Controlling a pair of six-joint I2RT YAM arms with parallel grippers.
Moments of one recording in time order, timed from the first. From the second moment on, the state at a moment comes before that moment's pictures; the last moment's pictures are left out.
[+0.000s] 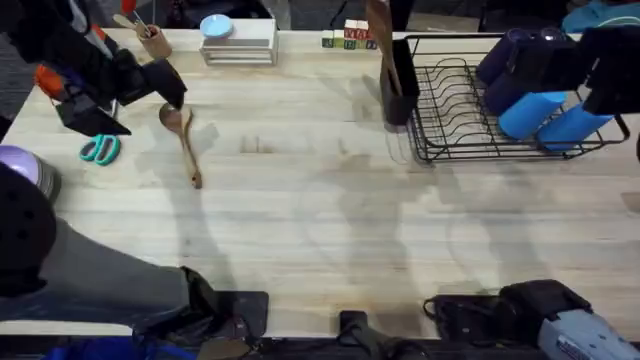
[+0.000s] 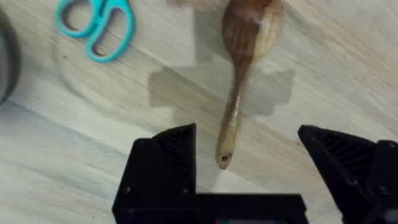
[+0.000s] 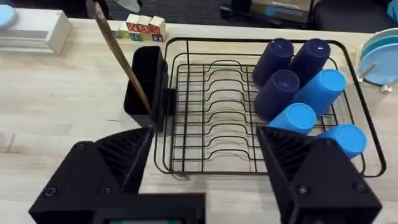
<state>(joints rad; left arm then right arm) 0.41 1.68 1.43 -1.09 0.06 -0.20 0.13 0.82 1.11 -0.79 0.10 0.06</state>
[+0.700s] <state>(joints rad) 0.37 1.70 1.35 -0.91 0.04 -0.19 0.13 0.84 1.11 -0.79 0.10 0.06</state>
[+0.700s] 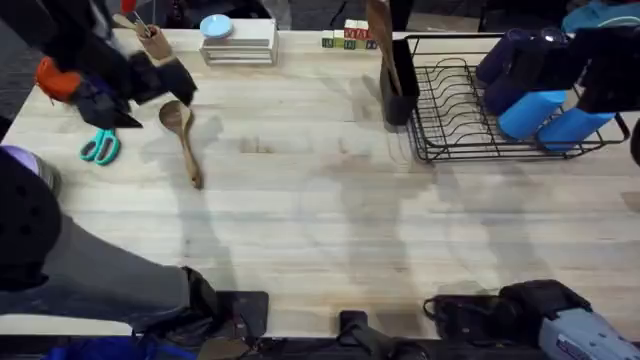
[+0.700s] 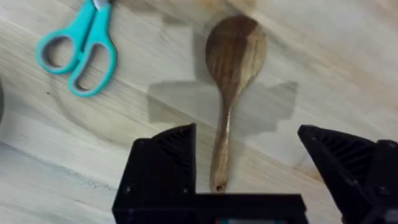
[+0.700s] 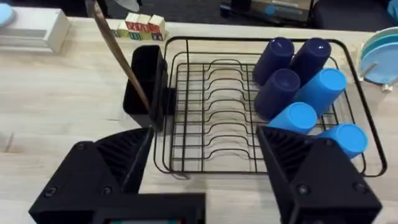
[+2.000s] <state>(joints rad) 0.33 1.77 1.12 -0.63 -0.05 -0.27 0.13 0.92 1.11 -0.78 0.11 0.06</state>
